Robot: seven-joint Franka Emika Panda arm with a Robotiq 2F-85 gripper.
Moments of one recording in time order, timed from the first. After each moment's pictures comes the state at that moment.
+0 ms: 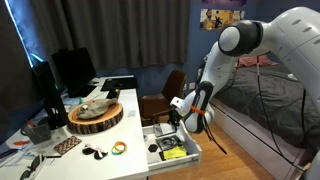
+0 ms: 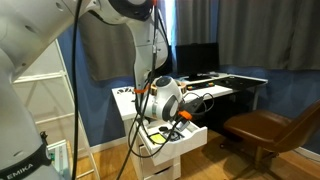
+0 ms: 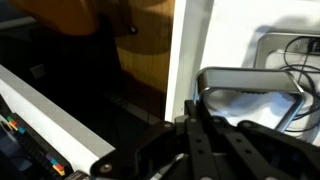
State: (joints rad) arm -0.05 0.87 0.06 -2.12 -0.35 3.67 -1.17
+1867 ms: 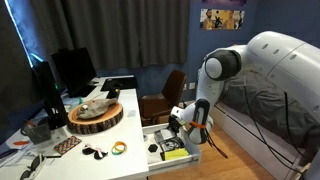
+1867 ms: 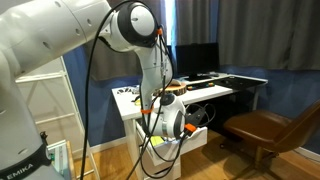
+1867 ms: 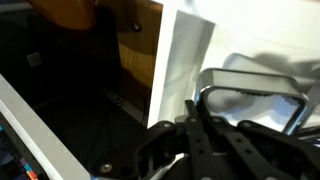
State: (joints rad) arm 0.07 1.10 -0.11 -1.90 -0.48 3.78 -1.05
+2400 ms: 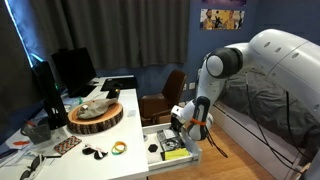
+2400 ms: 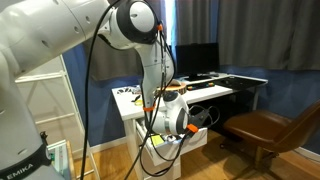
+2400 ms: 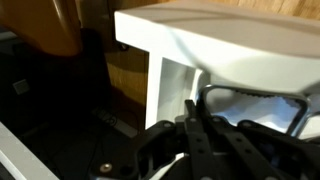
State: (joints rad) arm 0.06 1.08 -0.12 -1.89 -0.48 3.66 -0.98
